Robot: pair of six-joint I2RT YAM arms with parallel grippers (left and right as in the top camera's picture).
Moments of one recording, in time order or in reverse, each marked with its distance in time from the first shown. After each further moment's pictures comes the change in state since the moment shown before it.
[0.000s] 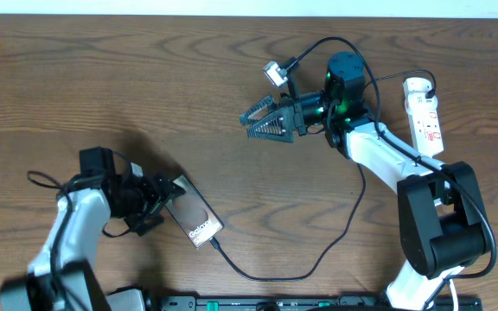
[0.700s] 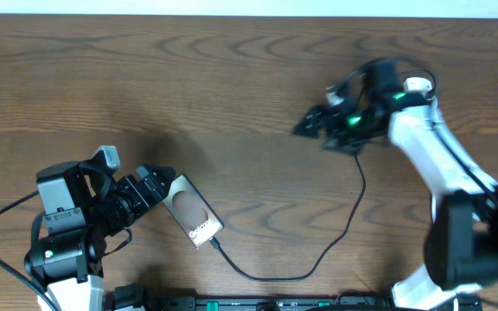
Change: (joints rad) left arm 0.000 -0.558 0.131 -0.154 0.045 -0.023; right arm -0.237 -0.143 0.227 -1.489 0.949 -0.431
